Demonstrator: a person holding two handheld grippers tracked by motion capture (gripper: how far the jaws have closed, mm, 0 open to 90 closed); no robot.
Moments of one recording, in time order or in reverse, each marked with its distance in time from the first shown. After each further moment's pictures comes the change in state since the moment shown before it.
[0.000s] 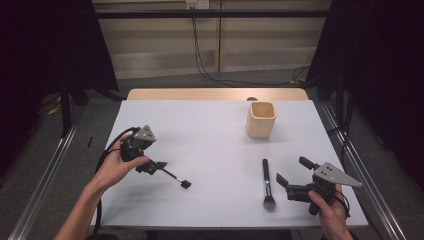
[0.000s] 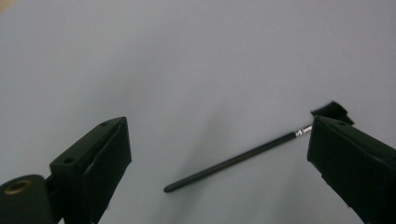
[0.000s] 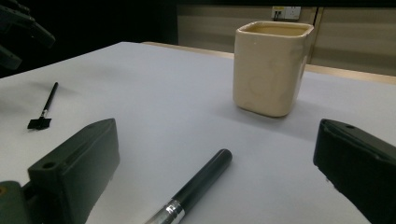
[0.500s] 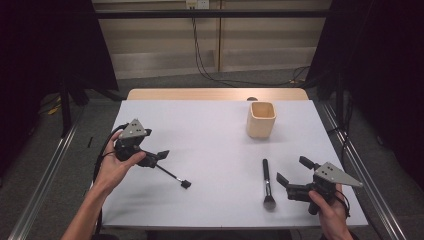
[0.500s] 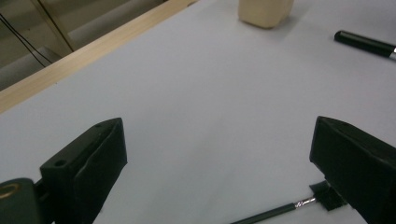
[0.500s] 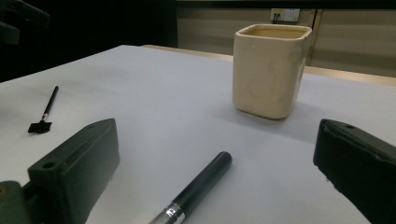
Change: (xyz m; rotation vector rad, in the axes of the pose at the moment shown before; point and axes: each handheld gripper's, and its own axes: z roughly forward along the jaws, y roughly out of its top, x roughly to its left) left arm -0.004 -0.001 -0.019 -0.321 0.083 -0.086; right arm 0.000 0.000 0.000 -0.012 -0.001 0.007
